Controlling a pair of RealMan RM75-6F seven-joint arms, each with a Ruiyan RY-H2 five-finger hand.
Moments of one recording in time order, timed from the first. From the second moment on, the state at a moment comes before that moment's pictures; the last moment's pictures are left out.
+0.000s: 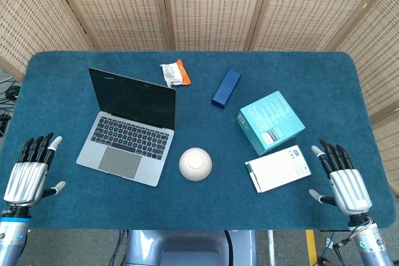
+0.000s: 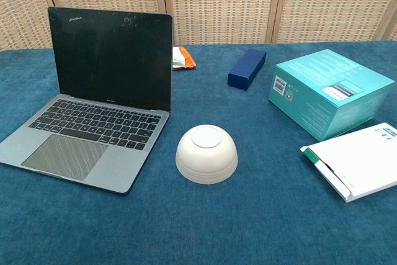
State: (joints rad) left arm -0.15 -1.16 -0.04 -1.81 1.42 1.44 0.41; right arm 0.15 -1.18 0.03 -1.60 -1.61 1.47 0.02
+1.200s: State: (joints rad) left arm -0.15 -1.16 -0.04 -1.82 1.43 1.43 0.41; right arm 0.15 -1.18 0.03 -1.60 -1.61 1.46 0.02
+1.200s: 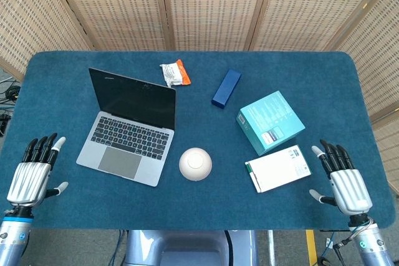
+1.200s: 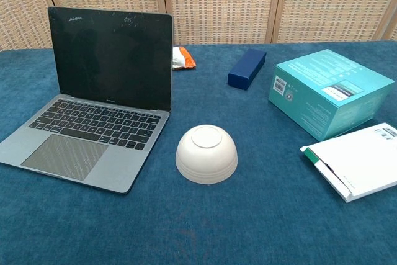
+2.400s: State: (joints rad) left arm -0.57 -0.95 -0.28 -1.96 1.11 0.96 0.42; right arm 0.17 -1.20 0.04 -1.56 -1.54 1.39 0.04
